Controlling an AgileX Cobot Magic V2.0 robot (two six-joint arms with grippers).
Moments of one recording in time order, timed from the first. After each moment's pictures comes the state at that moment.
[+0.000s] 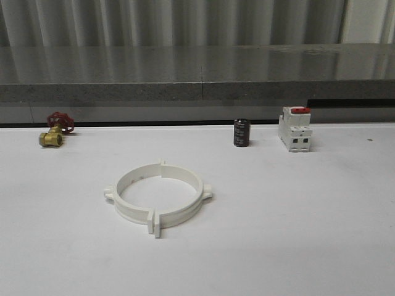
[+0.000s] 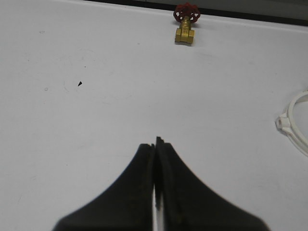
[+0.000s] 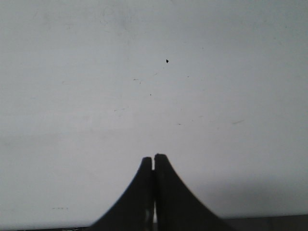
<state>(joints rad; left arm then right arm) 0.04 0.50 -0.45 -0.02 0.62 -0.05 0.12 0.75 -0.79 -0.13 0.98 0.22</state>
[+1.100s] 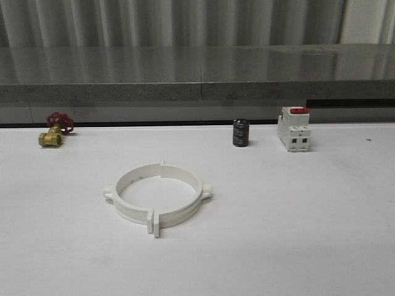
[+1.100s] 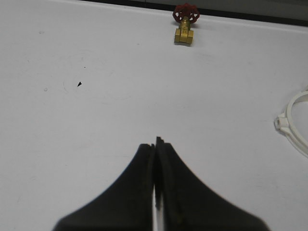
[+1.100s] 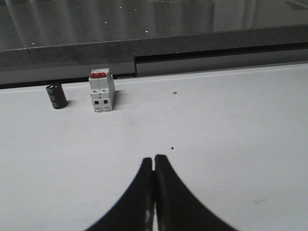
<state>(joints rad) 0.04 0.50 -0.45 -0.02 0.62 -0.05 -0.01 -0.01 -0.04 -0.02 0.28 0.12</state>
